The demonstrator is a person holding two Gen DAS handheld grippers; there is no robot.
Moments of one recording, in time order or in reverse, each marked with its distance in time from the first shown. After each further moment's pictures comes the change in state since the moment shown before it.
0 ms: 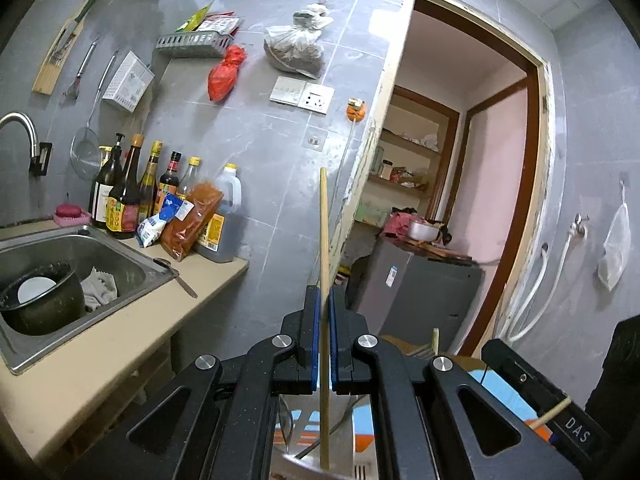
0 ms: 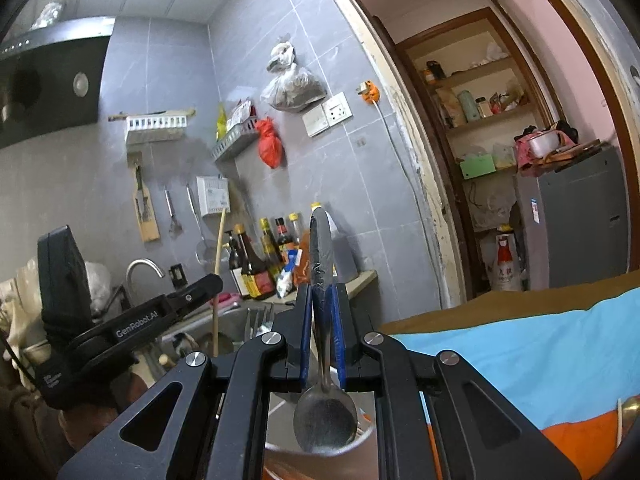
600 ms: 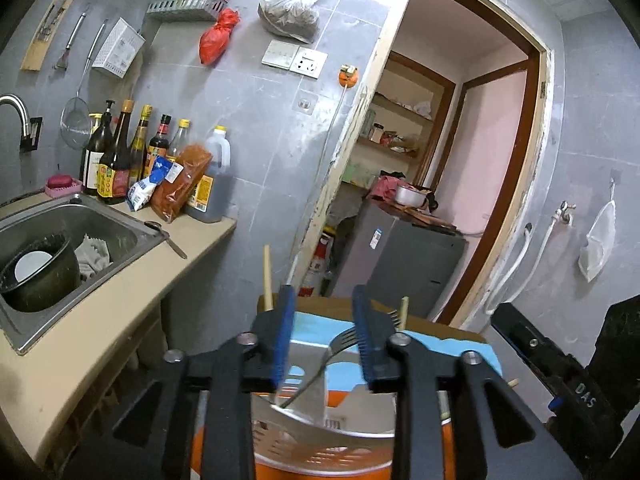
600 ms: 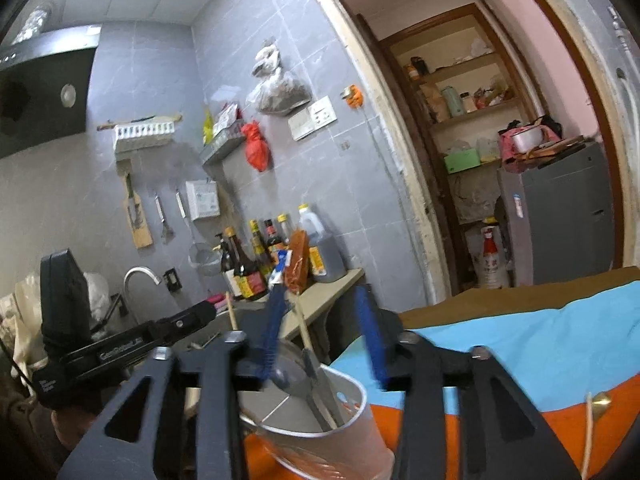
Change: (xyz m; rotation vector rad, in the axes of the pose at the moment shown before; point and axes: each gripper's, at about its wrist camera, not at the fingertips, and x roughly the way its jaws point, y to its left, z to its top) left arm -0.017 -0.006 0.012 -0.041 0.162 -0.055; right arm -0.030 0.003 0.027 0.043 0.013 -0.063
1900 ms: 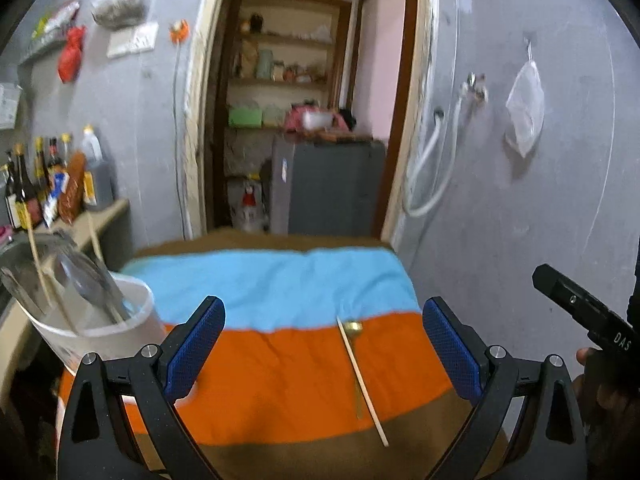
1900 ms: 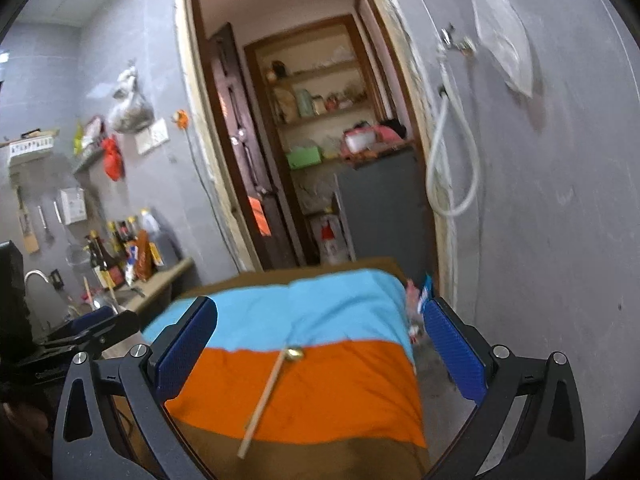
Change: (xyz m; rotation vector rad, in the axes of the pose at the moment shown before) left arm 0.034 -0.241 -0.100 0.299 0.254 -0.137; right arm -0.212 -0.153 0.023 0.040 0.074 -0.508
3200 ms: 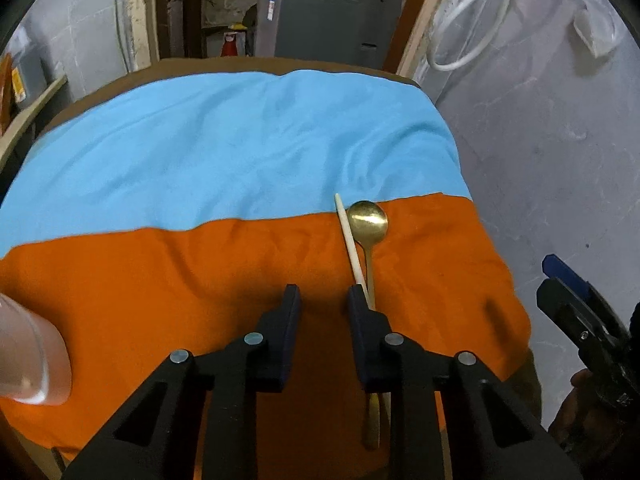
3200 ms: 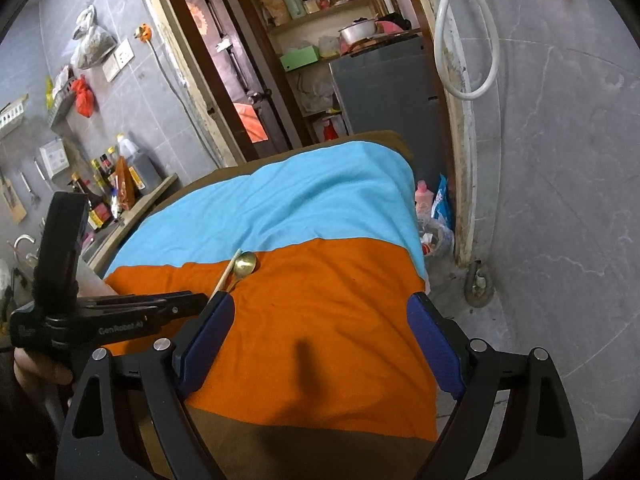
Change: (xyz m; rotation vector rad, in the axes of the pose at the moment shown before) left arm 0.185 0.002 -0.046 -0.048 0.546 -0.033; right arm 0.104 -0.047 -0.054 0.050 0.348 0.059
